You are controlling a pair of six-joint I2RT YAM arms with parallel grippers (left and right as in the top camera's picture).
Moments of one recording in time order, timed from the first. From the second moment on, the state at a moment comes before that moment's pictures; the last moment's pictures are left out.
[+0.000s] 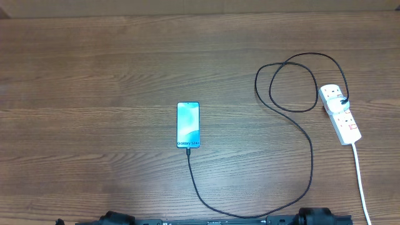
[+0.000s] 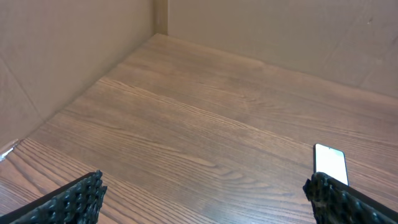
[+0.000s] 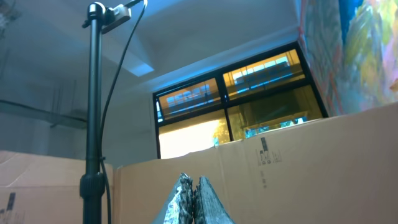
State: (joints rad) left arm -0.26 0.25 1.50 -1.69 -0.53 -0.37; right arm -0.01 0.01 1.57 -0.78 -0.20 0.43
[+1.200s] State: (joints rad) left arm -0.26 0.25 1.50 -1.69 -0.53 -0.37; right arm 0.06 0.01 1.16 -0.41 -0.05 0.33
